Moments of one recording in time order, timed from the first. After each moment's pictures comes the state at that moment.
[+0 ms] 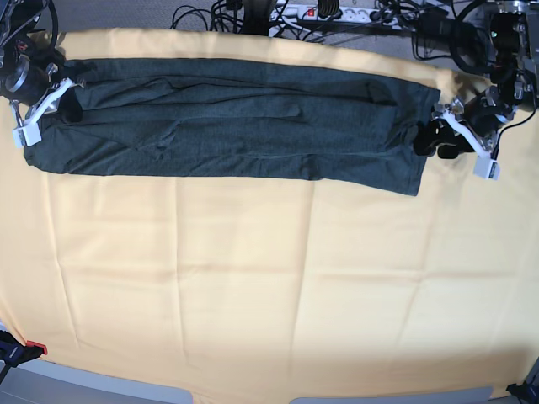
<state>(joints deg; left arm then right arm) 19.9 -32.7 -16.7 94.9 -56.2 -22.8 47.7 -23.0 21.0 37.6 95.3 44.4 41.8 -60.9</state>
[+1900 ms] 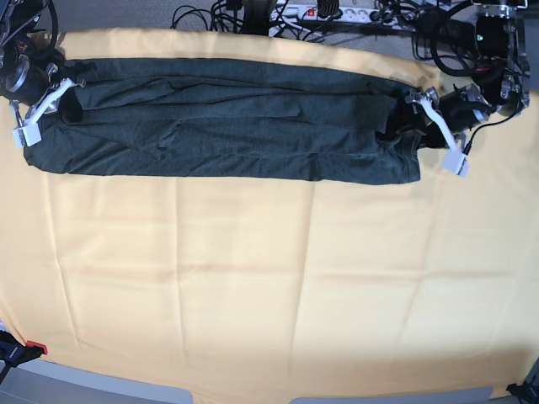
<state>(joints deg) 17.6 -30.8 -13.7 94.6 -65.0 -33.3 54.4 -22.9 21.0 37.6 95.3 44.4 41.8 -61.4</state>
